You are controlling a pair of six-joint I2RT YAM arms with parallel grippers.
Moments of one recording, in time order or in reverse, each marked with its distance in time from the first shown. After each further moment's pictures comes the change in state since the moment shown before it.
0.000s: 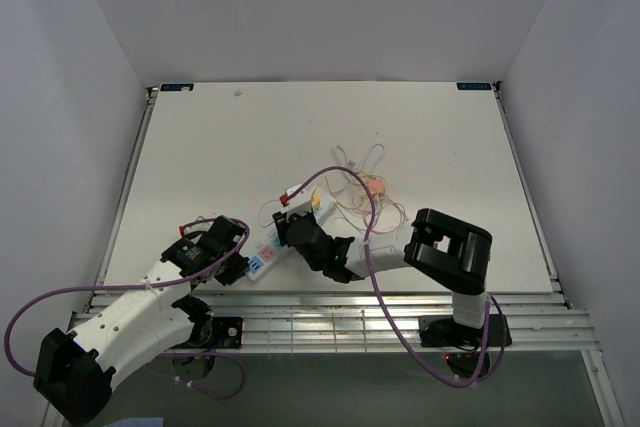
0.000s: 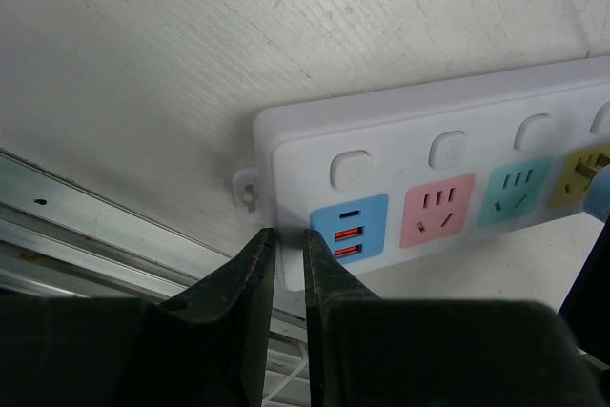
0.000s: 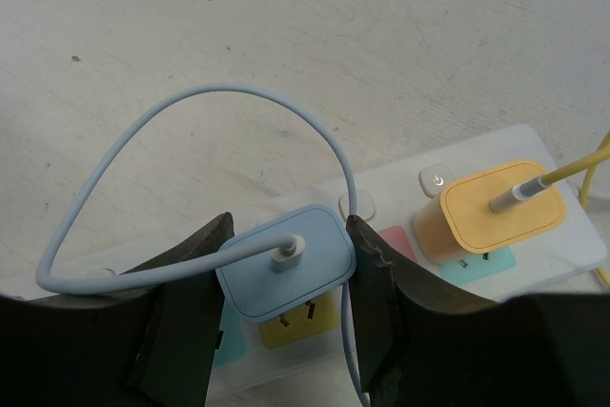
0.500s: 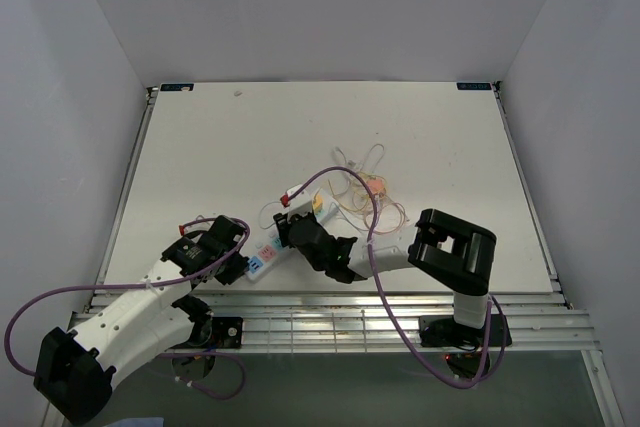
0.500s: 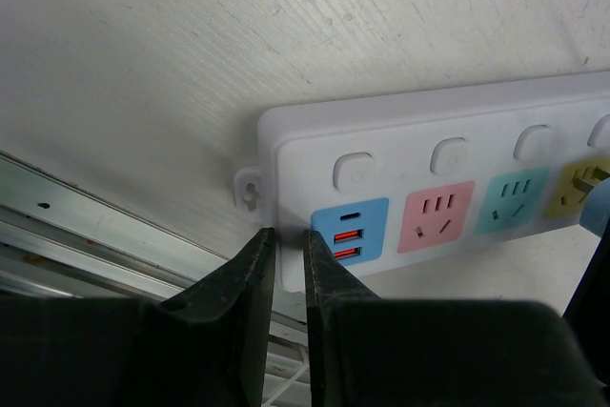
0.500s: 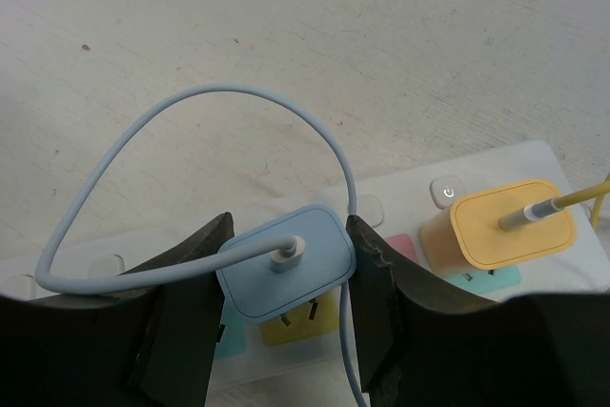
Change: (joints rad) left arm 0.000 0.007 0.004 0.000 -0.010 0.002; right arm -0.002 -0.023 -0.015 -0.001 -0.033 -0.014
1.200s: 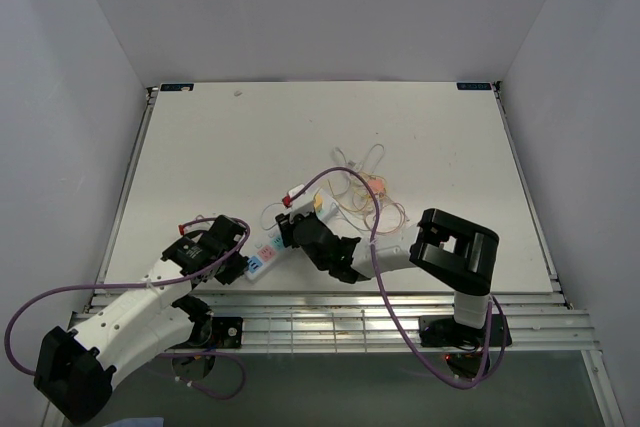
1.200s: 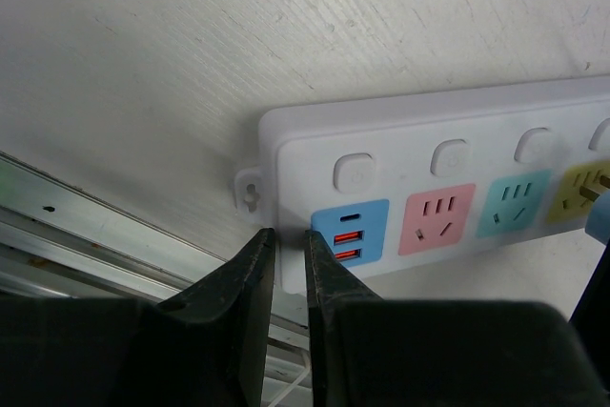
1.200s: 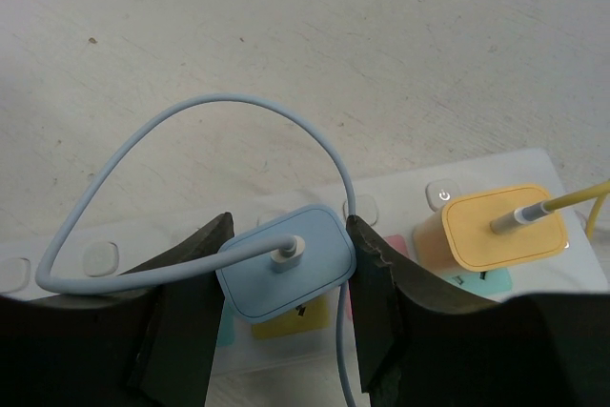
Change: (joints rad) left arm 0.000 0.008 0.003 -0.003 -0.011 0.003; right arm -0.010 -0.011 -0.036 0.053 -0.037 -0.041
